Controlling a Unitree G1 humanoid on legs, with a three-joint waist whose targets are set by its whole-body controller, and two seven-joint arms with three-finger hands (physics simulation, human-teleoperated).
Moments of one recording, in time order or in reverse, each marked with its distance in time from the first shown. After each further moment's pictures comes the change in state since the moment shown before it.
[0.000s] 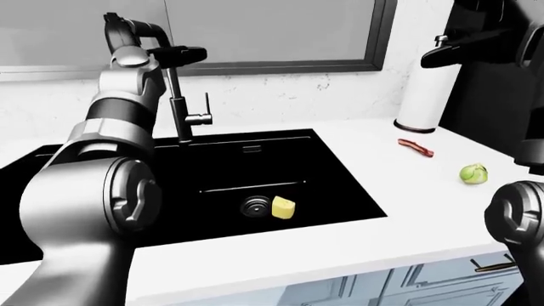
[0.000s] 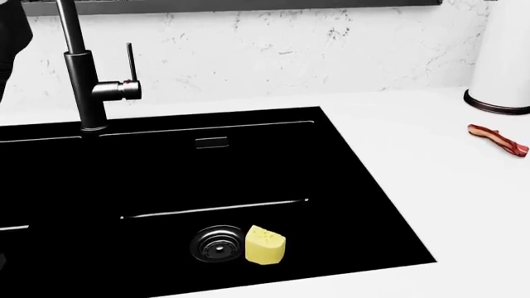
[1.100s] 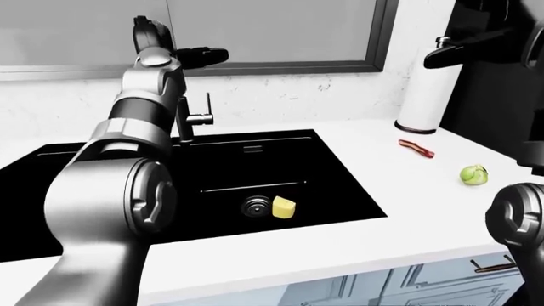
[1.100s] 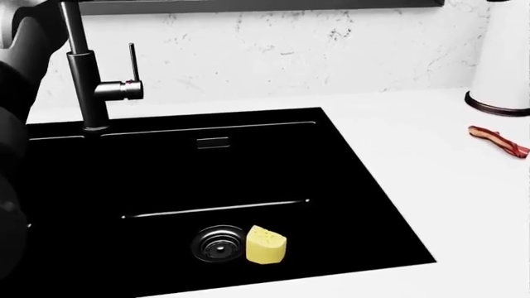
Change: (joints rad) left arm -0.009 -0.071 -0.023 -0.014 -0.057 0.020 -0.018; right arm 0.014 -0.007 -0.005 -0.044 -0.008 0.032 0.016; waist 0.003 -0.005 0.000
